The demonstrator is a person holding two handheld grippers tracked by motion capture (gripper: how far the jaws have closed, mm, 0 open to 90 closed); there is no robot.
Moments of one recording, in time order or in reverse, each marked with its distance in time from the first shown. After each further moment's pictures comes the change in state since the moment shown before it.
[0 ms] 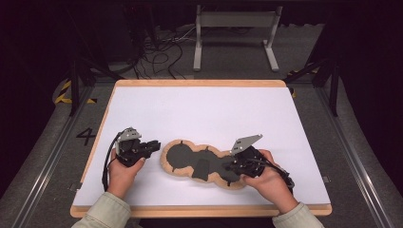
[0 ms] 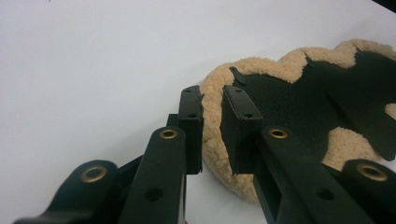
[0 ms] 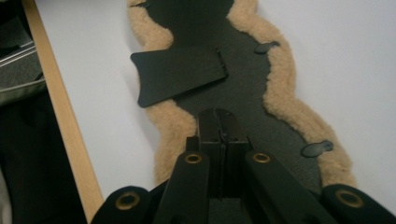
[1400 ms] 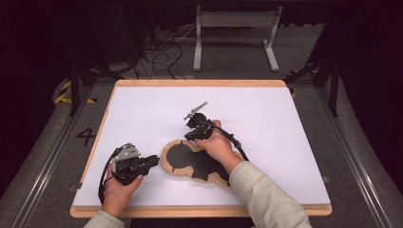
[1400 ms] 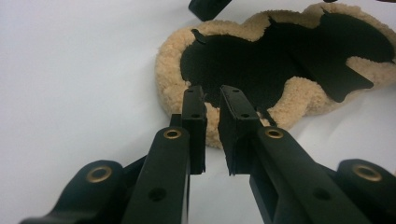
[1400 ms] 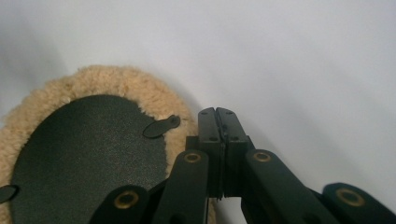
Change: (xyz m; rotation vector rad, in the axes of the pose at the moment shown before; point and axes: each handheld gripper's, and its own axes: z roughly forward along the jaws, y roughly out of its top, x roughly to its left) left arm -0.032 -0.028 -0.023 0.016 0.006 0.071; right arm -0.058 0.114 0.127 0.032 -0.014 0.082
